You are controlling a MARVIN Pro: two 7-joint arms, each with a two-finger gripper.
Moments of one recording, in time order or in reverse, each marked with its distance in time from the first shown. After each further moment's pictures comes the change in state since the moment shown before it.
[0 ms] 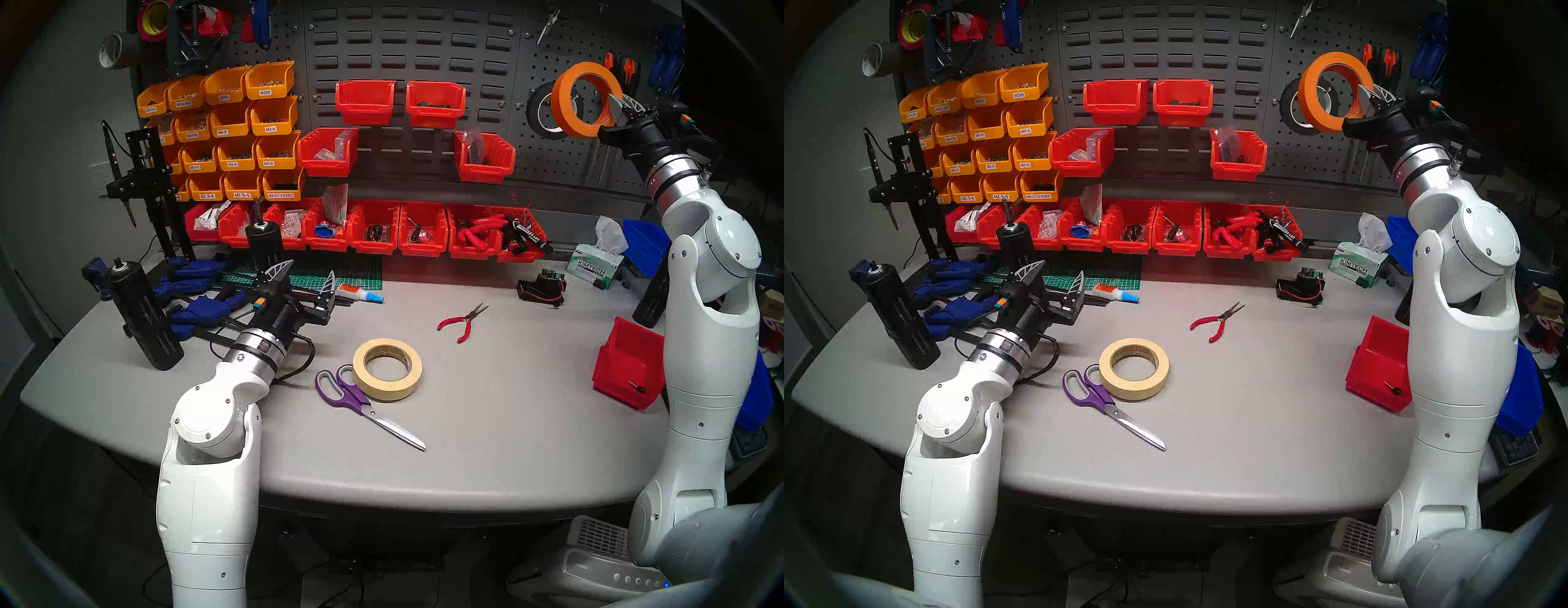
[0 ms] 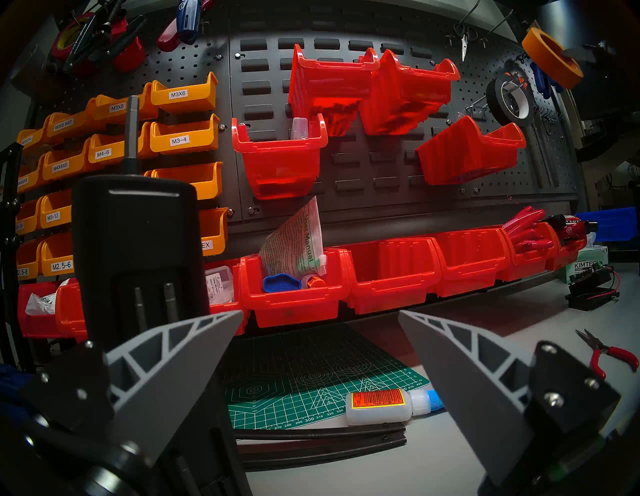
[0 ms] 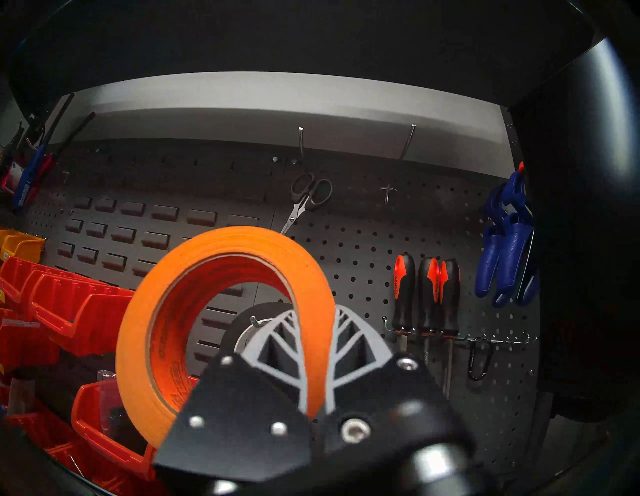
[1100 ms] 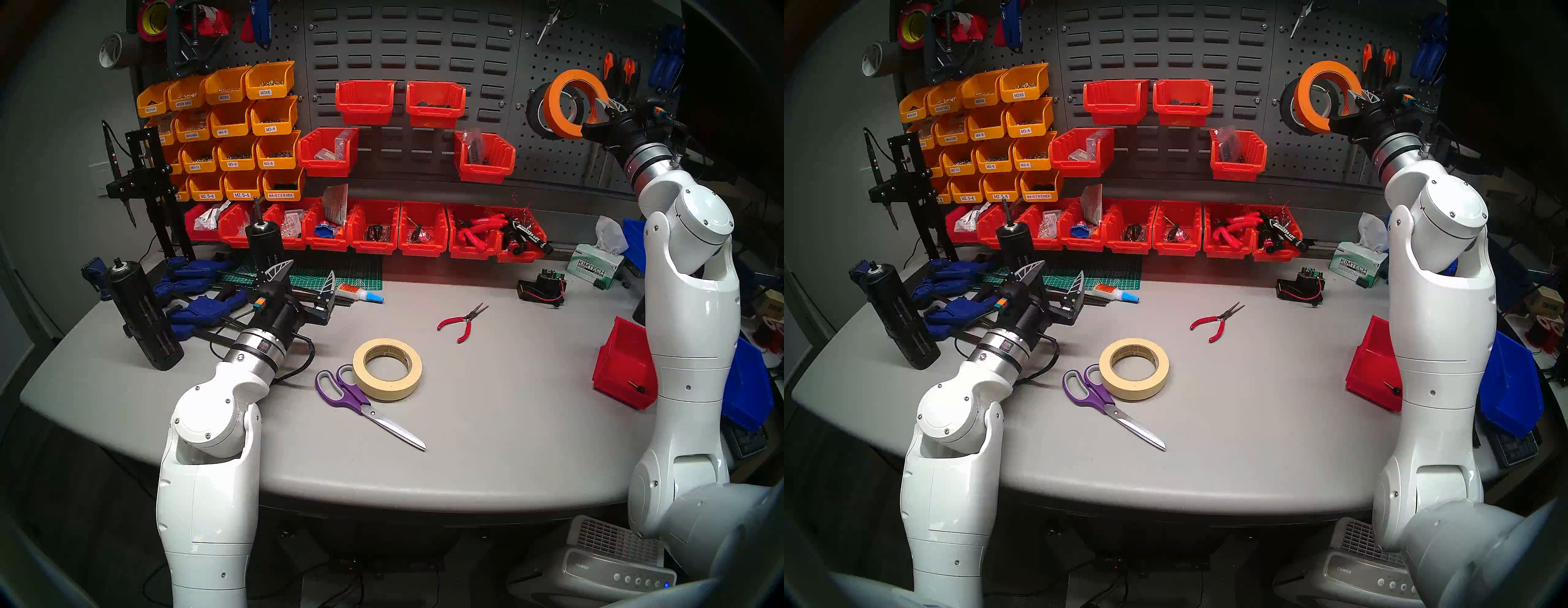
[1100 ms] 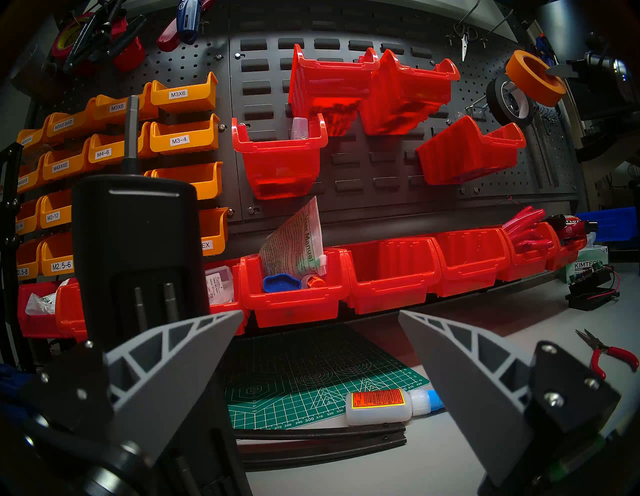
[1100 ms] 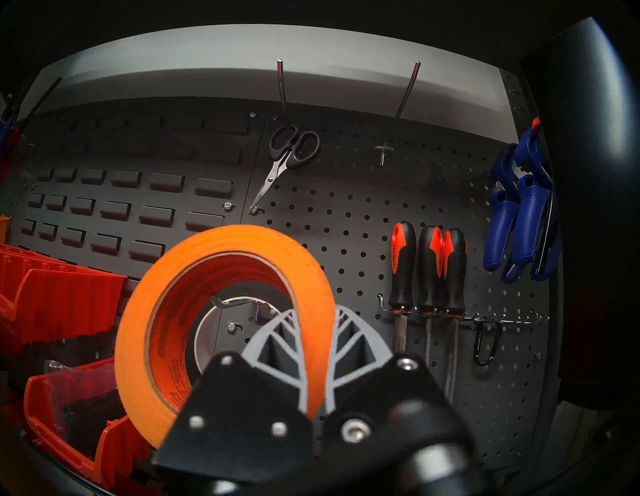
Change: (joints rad) left arm 0.000 0.000 0.000 0.000 0.000 0.000 0.000; right arm 0.129 0.003 -0.098 0.160 -0.044 0.028 -0.056
